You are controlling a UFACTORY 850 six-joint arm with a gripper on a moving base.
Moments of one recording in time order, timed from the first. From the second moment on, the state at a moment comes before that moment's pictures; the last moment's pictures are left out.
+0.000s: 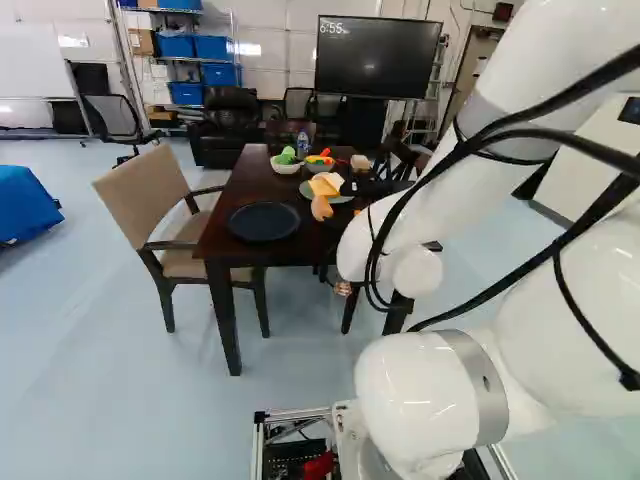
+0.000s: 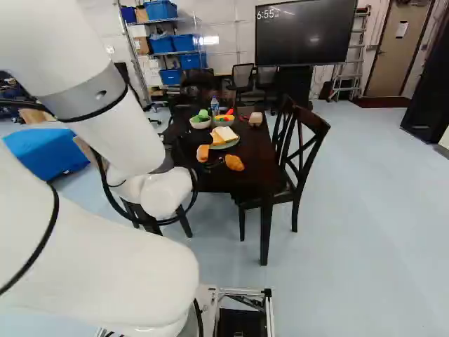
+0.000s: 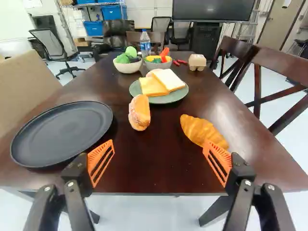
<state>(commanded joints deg) -0.4 15.5 -6.0 0.0 49.3 0.0</state>
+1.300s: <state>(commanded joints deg) -5.3 6.0 -24.0 0.0 29.7 0.0</state>
